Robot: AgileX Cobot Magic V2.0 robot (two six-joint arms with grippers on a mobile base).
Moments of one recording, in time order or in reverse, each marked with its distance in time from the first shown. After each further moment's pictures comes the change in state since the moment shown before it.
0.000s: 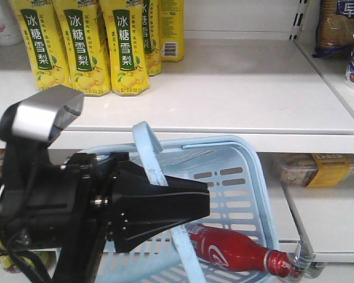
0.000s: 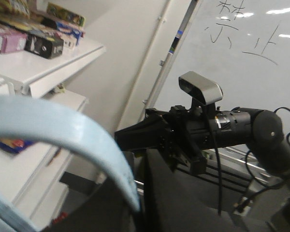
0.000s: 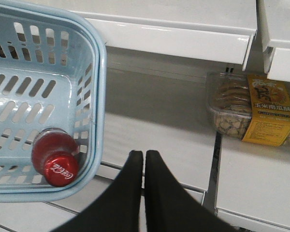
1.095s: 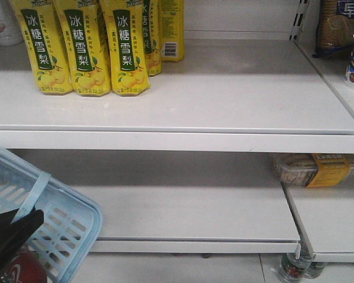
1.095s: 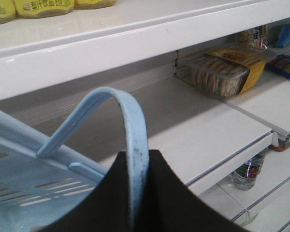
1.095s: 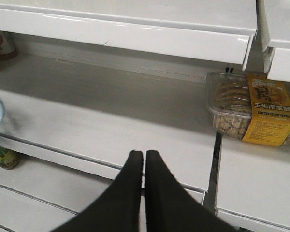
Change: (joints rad) left arm 0.003 -0.619 0.439 -1.029 1.064 1.290; right arm 0.000 0.000 0.000 0.000 0.000 0.000
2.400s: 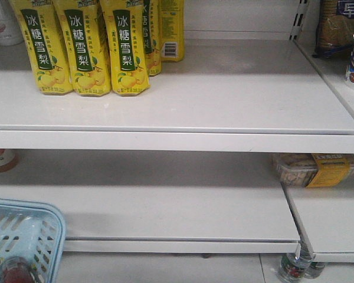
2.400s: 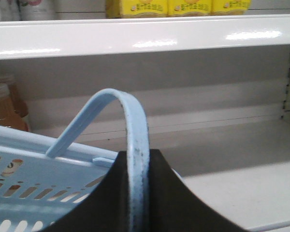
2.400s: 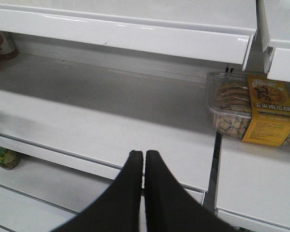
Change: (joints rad) left arm 0.410 -0.485 0.346 -0.193 -0.093 0.187; right arm 0.000 0.000 0.000 0.000 0.000 0.000
